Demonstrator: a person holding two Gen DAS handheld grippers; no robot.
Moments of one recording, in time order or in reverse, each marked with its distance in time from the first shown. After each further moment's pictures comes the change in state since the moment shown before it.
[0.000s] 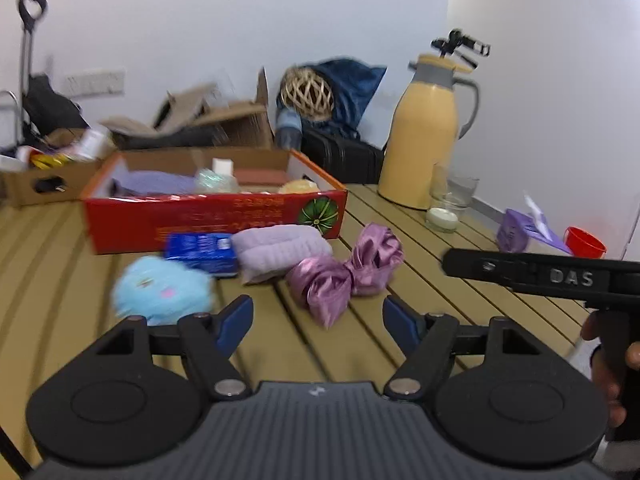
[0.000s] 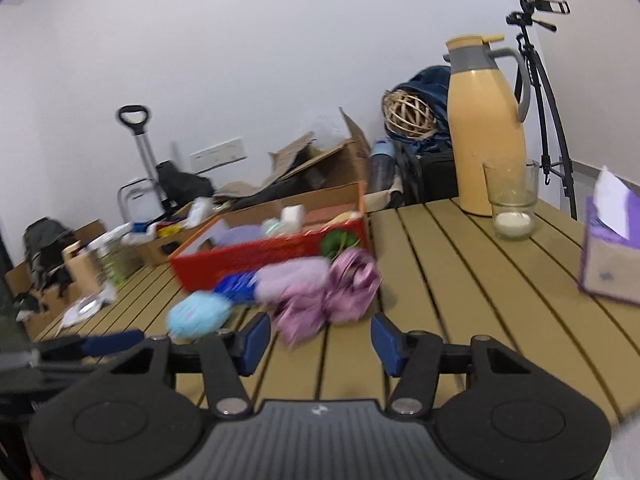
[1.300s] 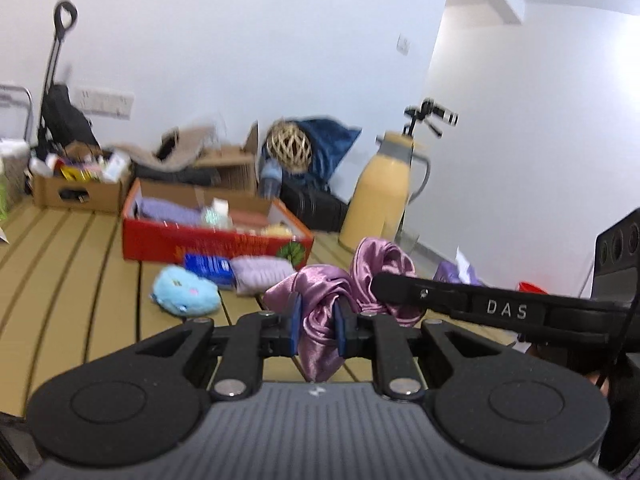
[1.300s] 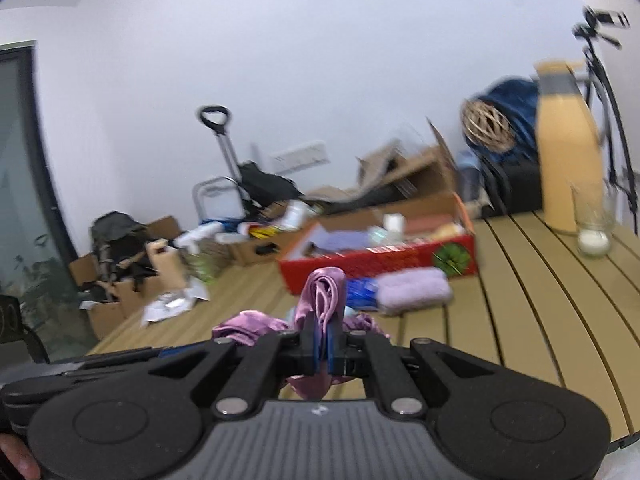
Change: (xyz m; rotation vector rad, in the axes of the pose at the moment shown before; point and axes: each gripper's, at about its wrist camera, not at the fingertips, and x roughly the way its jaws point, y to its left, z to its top) left arm -0.174 0.019 -0.022 -0.100 -0.169 -0.108; right arm -0.089 0.101 -0.005 -0.064 -0.039 0.229
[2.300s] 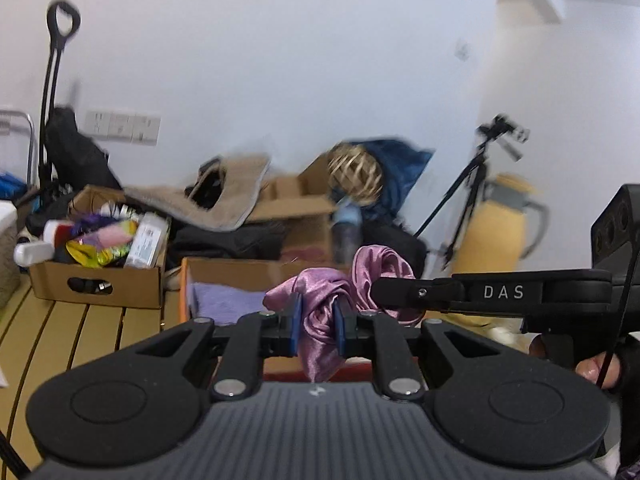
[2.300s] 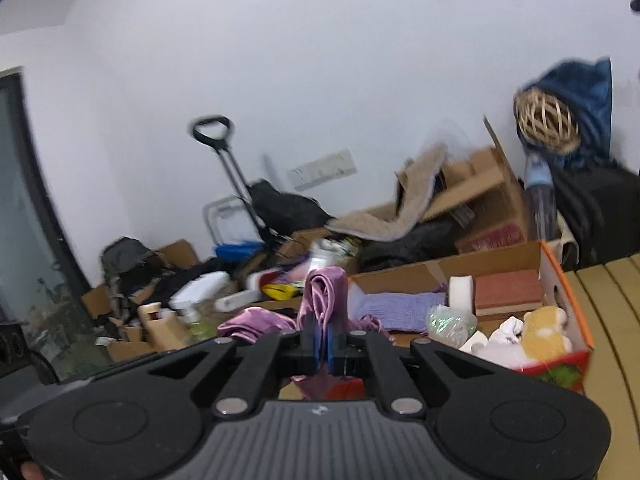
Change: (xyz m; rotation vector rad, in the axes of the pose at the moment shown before) left arm 0.194 0.158 0.133 0.020 0.032 0.102; right arm 0.258 -0.035 0.133 0.095 0.090 0.054
